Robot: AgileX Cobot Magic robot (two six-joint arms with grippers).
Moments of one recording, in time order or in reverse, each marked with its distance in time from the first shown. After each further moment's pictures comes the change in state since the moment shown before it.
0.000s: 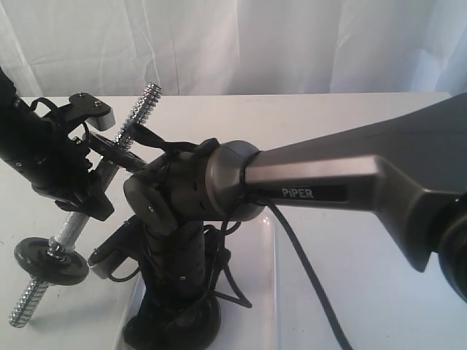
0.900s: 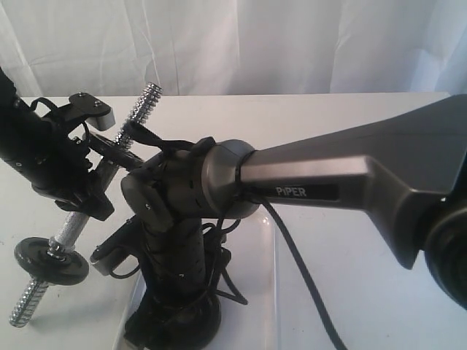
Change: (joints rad) left arm 0.000 0.000 0.000 0.000 0.000 0.000; right arm 0.000 0.047 -0.022 -0.010 0.040 0.033
